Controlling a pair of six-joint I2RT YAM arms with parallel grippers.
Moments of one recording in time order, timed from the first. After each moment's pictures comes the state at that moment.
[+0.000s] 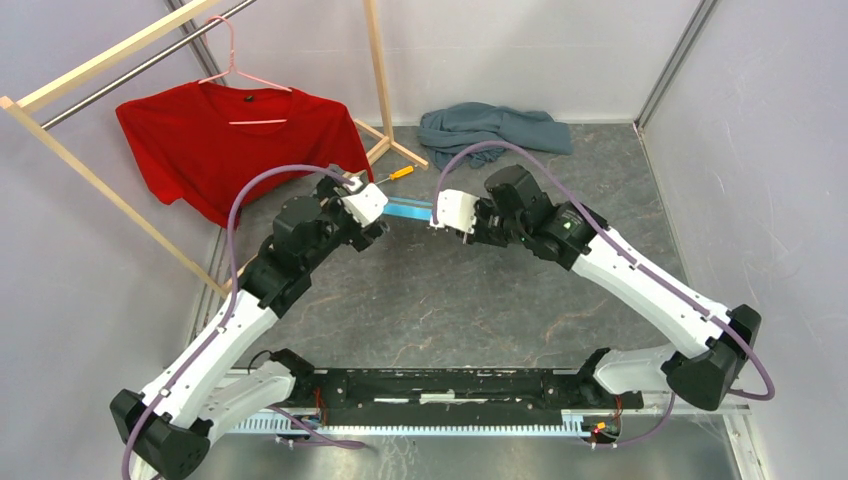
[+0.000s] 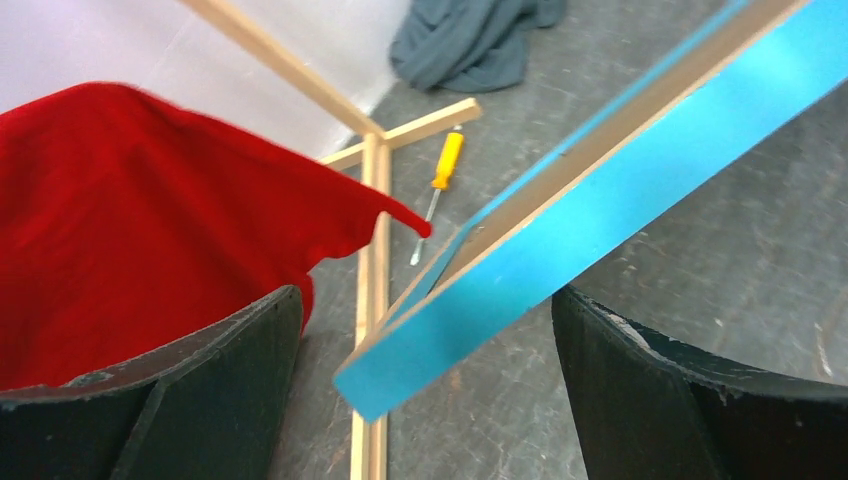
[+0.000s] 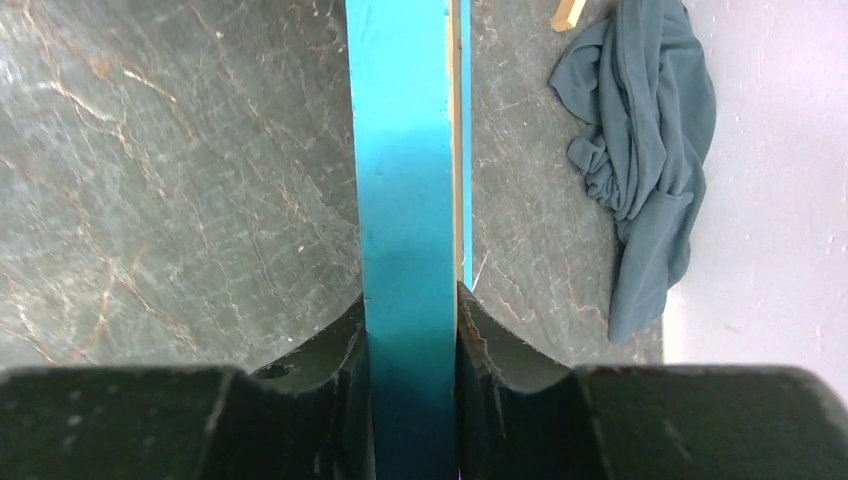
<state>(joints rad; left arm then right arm) -0.55 0.89 0.87 -0.24 -0.01 0.59 0.79 1.29 1.30 -0.73 0.00 -0.75</state>
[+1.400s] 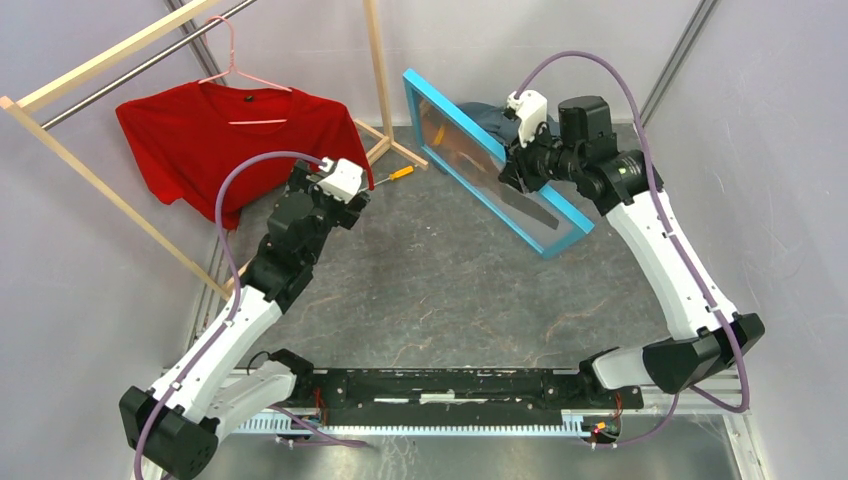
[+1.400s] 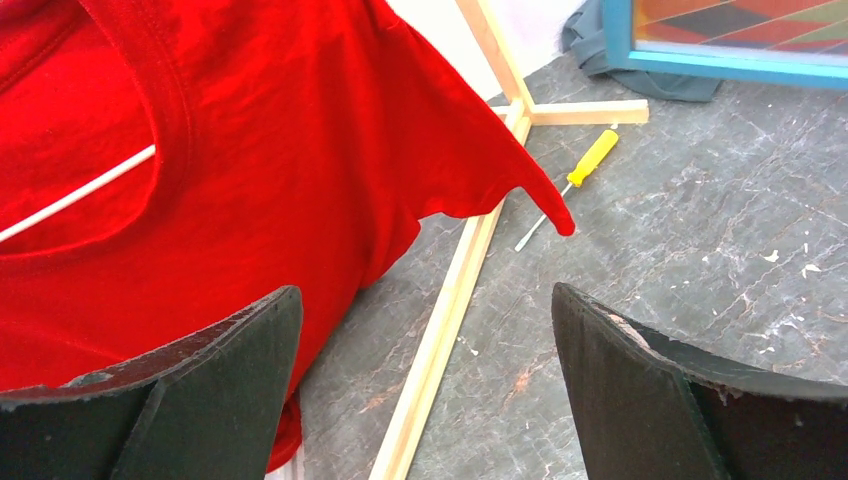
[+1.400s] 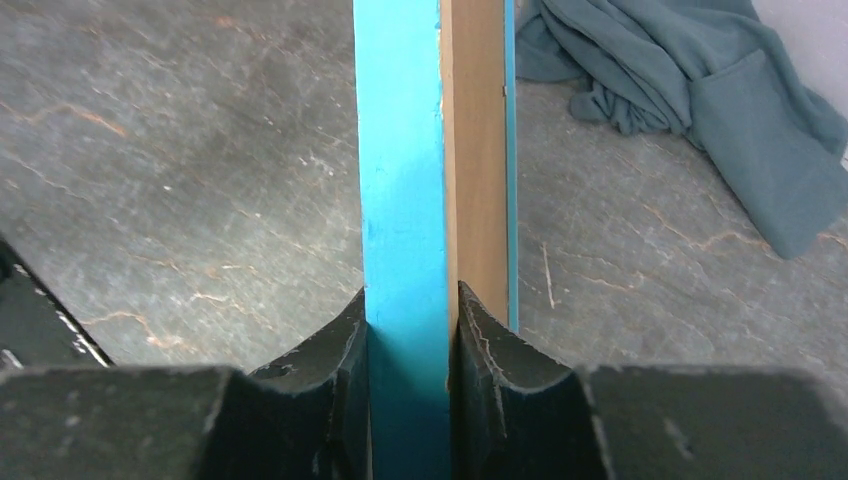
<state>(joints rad) -0.46 0.92 0.83 -0.03 -0.31 0.49 0.40 1.39 1.62 -0.81 -0.32 -0.24</state>
